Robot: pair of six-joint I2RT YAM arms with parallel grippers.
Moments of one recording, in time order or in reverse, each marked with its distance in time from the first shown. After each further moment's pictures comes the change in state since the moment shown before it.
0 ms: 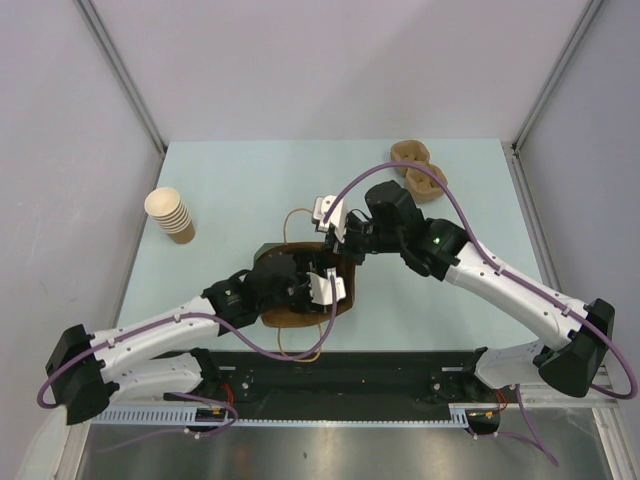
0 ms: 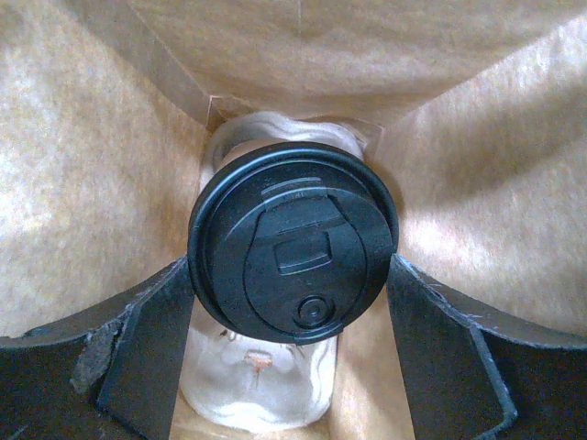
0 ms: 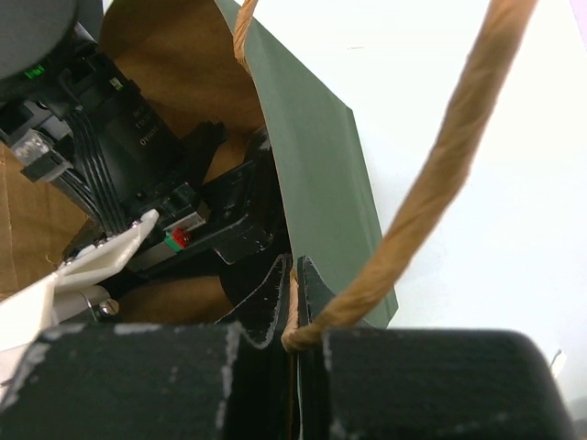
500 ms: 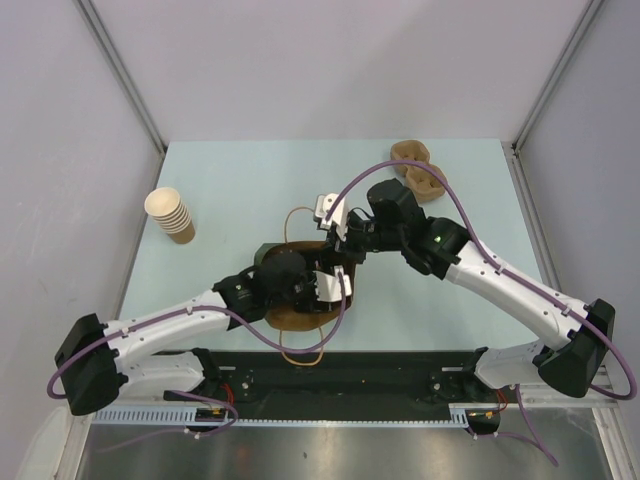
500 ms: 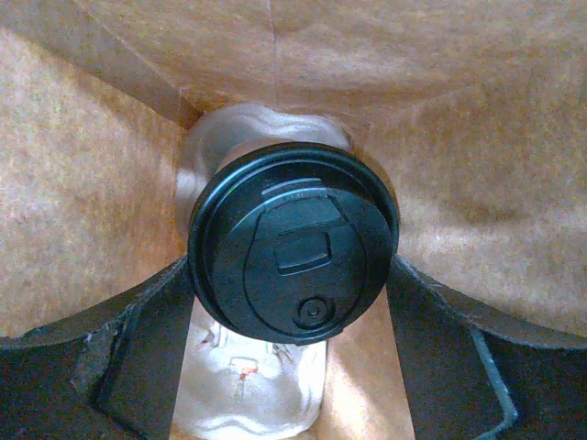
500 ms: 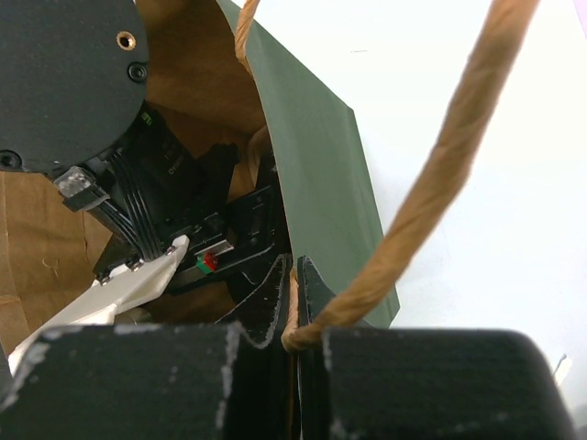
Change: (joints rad) left arm 0.000 0.087 0.031 -0.011 -0.011 -0.019; right arm -0.015 0.000 0.000 0.005 -0.029 0.006
